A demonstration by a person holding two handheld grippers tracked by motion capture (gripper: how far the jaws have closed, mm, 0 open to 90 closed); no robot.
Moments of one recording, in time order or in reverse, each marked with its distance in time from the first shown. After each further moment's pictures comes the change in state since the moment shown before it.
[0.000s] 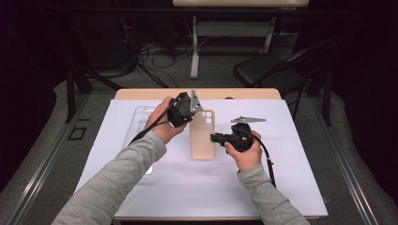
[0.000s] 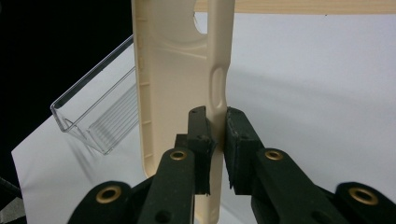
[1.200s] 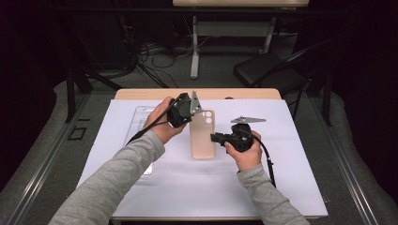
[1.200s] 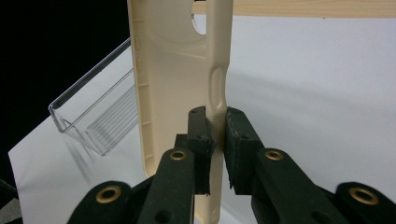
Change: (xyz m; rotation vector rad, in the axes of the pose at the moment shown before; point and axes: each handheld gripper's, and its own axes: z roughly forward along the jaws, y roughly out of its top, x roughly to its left) left arm 0.000 0.000 -0.003 -0.002 -0.005 0.032; right arm 0.000 0.000 0.000 -0.008 -0.005 -0.008
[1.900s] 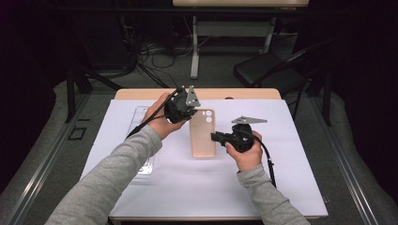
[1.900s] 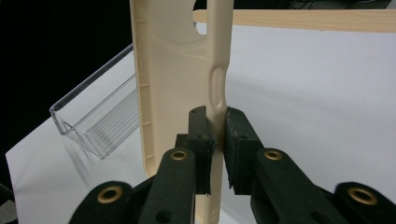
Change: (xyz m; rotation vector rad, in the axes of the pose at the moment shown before) left arm 0.014 0.001 -0.004 -0.010 -0.091 -0.062; right arm 0.003 0.001 -0.004 -0.028 -0.003 -0.025
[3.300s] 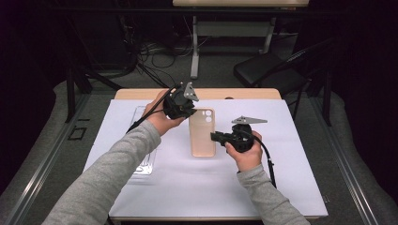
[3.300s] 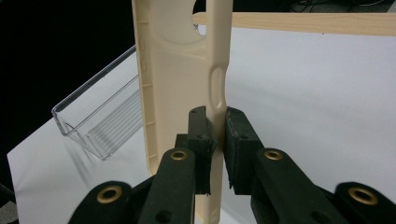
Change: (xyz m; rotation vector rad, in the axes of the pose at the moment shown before) left arm 0.012 0.001 0.001 0.021 -0.090 -0.064; right arm 0.000 0.000 0.000 -0.011 0.008 -0.005
